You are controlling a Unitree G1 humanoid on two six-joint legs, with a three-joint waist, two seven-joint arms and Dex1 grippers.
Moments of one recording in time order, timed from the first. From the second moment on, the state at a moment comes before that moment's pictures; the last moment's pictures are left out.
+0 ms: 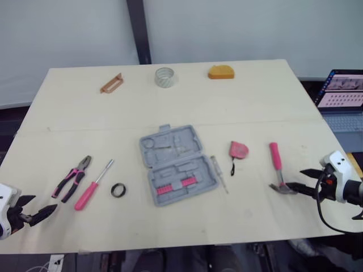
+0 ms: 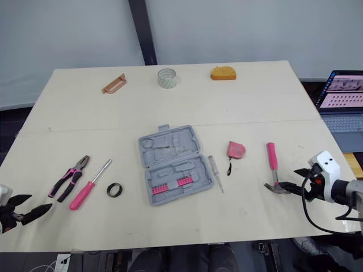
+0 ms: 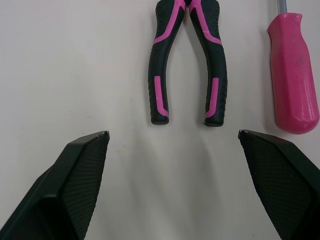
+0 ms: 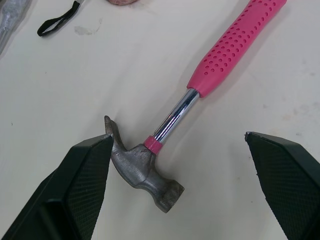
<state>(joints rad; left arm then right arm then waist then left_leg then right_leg) 0.24 0.90 0.58 0.38 -0.31 0.21 -0.90 -0.13 -0.97 -0.24 0.36 0.33 0.37 1.11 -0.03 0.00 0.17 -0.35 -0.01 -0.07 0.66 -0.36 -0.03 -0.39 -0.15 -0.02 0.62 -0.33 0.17</state>
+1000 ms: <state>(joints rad) 0.25 0.90 0.58 0.40 -0.31 0.21 -0.91 -0.18 -0.97 -0.24 0.49 0.31 0.28 1.12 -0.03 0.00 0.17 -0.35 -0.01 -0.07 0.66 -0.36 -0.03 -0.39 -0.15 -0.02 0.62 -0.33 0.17</state>
